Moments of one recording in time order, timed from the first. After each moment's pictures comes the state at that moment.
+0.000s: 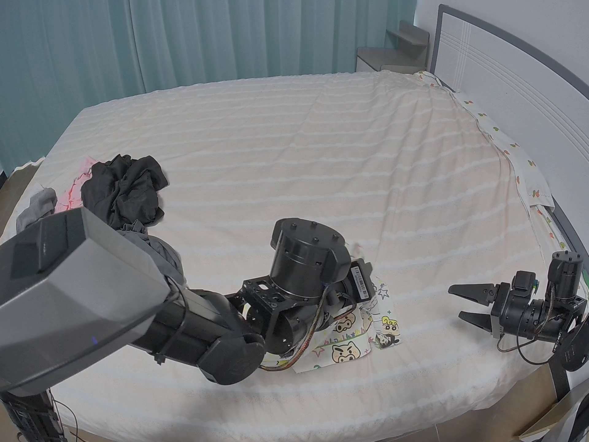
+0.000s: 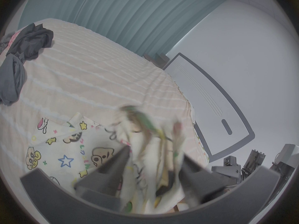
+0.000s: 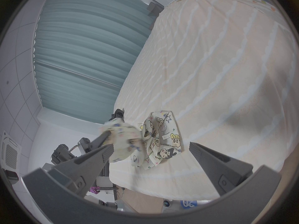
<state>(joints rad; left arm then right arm) -0.85 2.10 -1.09 -0.66 0.21 -0.74 0.06 1.73 -0.17 -1.15 0.59 0.80</state>
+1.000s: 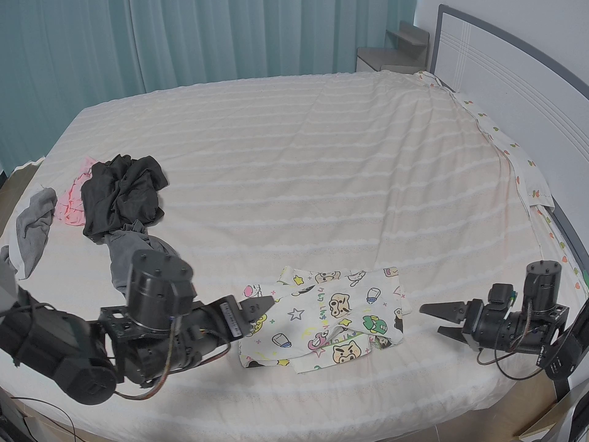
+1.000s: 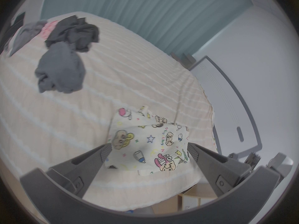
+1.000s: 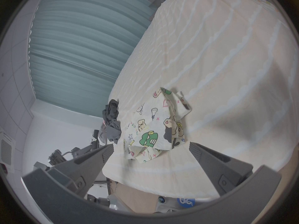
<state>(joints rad) -0.67 1.73 -0.54 -0.66 0.16 -0.83 0.24 1.80 -0.17 -1.16 0.44 0.80</state>
